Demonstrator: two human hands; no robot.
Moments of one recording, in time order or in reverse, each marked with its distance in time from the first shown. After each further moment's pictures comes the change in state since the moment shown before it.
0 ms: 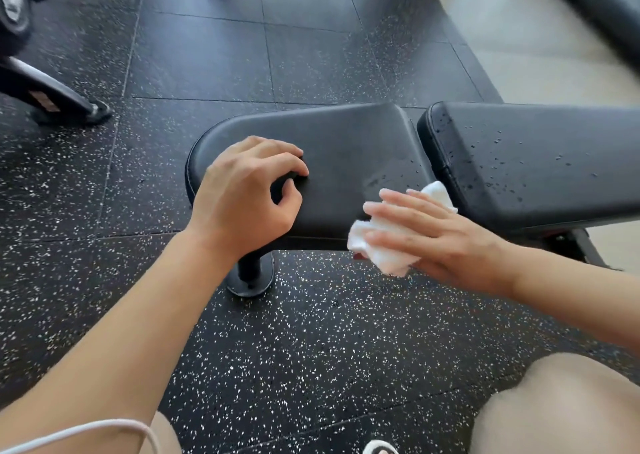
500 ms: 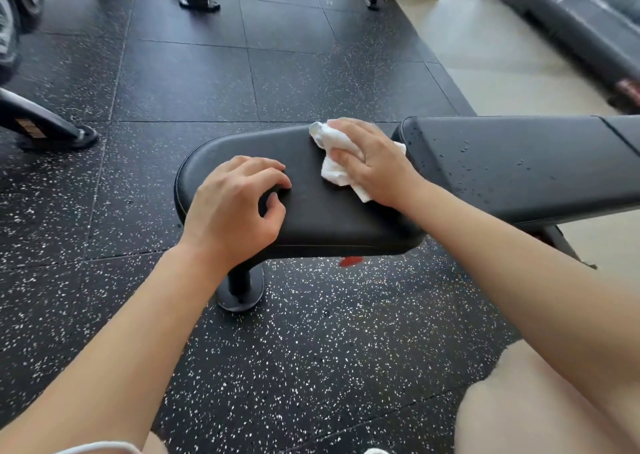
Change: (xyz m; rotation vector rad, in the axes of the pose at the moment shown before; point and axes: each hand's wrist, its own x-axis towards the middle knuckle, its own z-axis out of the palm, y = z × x) left_hand -0.003 0.004 0.000 0.021 -0.036 -0.010; right_hand 0.109 0.035 -0.018 0.363 0.312 0.602
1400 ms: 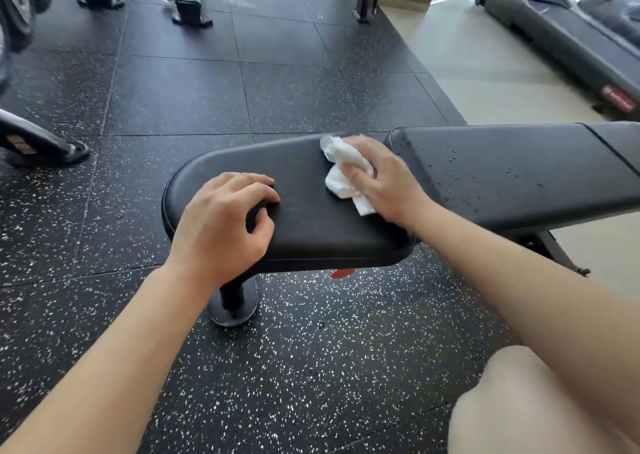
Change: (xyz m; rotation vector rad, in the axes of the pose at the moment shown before) left_hand -0.001 0.001 0.001 -0.033 0.002 -0.026; right_hand -0.018 0.020 -0.008 0.139 0.107 0.026
